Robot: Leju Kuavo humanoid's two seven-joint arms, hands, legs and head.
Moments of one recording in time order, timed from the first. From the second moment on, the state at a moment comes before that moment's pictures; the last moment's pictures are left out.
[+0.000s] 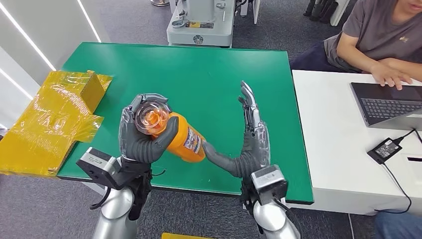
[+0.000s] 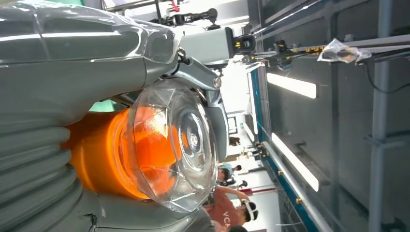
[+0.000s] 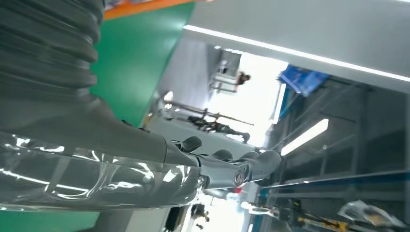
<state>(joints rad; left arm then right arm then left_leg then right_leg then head) -0.21 -0.26 -0.39 -1.17 -0.16 0.01 -0.47 -0.23 0.12 0.59 -1.33 0.19 -0.27 -0.70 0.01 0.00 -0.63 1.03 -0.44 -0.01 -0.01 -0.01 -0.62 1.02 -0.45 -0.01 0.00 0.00</state>
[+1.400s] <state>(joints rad) -0.60 0.13 -0.49 -0.72 -0.91 0.29 -0.40 -0.13 0.04 0.71 -1.51 0.12 -0.33 -0.70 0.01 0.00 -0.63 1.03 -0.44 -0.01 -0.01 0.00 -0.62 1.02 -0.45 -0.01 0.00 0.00</state>
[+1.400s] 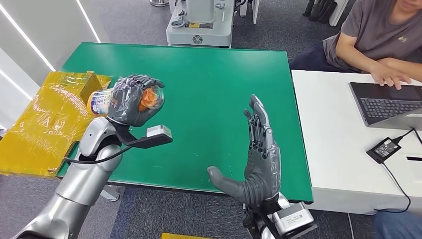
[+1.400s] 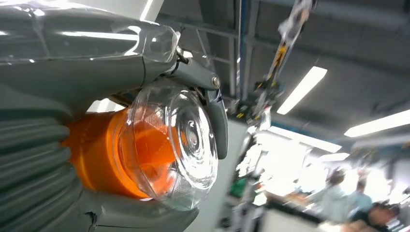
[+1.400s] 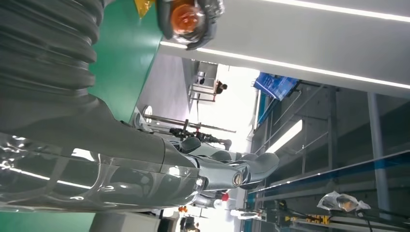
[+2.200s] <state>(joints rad) -0.66 0.24 -0.68 -0.34 -1.13 0.20 -0.41 -0.13 0.04 0.71 -1.51 0.13 -0.34 -0.70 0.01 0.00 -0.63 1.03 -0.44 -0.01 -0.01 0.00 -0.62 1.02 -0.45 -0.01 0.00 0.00</state>
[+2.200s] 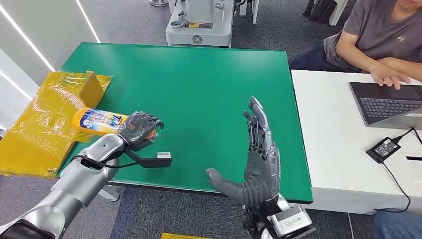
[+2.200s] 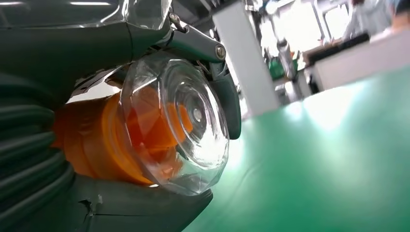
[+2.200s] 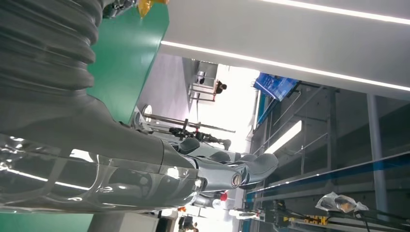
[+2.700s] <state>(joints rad) -0.70 0.30 -0.75 -0.28 -1.21 0.18 -0.44 -0.14 0.04 0.75 -1.51 0.12 -0.37 -0.70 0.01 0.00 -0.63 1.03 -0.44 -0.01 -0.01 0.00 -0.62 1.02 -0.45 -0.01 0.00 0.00</state>
